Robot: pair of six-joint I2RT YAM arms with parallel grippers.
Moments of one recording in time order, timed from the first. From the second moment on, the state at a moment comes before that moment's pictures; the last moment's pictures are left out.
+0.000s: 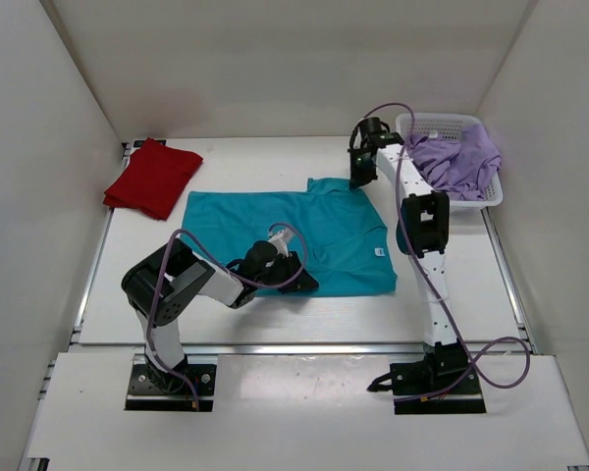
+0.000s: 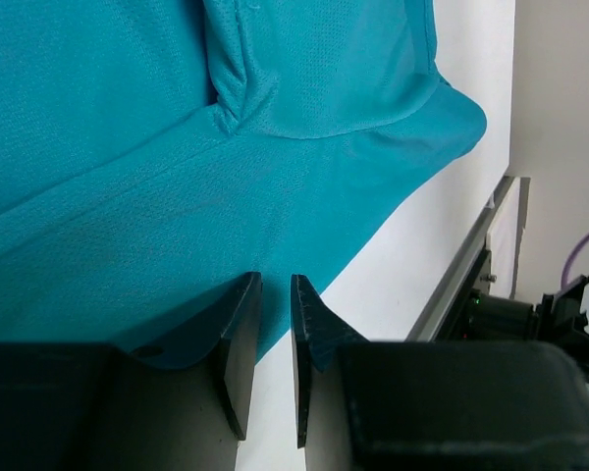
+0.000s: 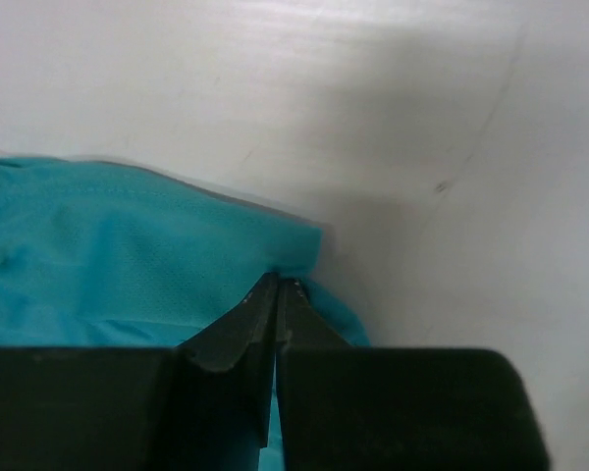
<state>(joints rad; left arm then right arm) -0.75 1.82 0.59 0.71 0.33 -0.89 0.20 2.63 2.48 -0.90 -0.15 0.17</state>
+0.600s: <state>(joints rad) -0.77 1.63 0.40 0.63 0.39 -0.92 0.28 1.82 1.38 -0.53 -0.16 0.22</state>
